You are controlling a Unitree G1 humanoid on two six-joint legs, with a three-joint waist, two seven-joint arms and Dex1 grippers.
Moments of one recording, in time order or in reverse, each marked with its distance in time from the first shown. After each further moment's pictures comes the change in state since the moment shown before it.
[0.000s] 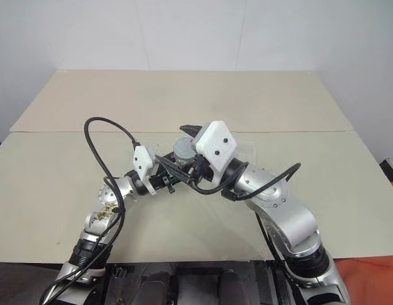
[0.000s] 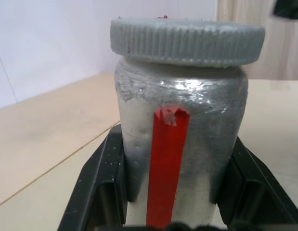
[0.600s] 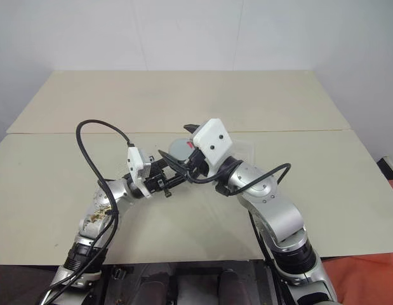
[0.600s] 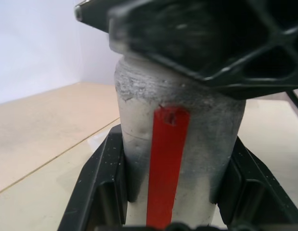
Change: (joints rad) left arm 0.042 0.029 0.019 -0.054 -0.131 0.050 -0.058; right arm -0.002 0.053 0.001 0.052 -0.031 -0.001 0.023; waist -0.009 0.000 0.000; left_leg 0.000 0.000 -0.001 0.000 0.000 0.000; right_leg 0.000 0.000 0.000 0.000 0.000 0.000
